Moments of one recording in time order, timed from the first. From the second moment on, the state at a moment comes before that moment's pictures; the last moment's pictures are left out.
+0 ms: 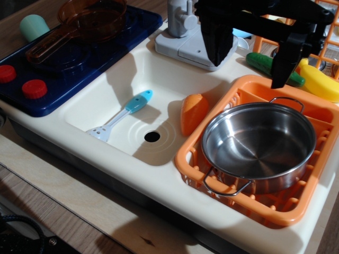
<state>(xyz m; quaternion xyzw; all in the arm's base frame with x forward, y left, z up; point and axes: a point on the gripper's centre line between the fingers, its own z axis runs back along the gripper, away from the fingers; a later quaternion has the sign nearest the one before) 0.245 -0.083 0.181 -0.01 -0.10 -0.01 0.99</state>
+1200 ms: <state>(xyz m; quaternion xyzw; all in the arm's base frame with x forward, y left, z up) 0.255 -0.153 0.182 -0.02 -0.07 0.01 1.00</state>
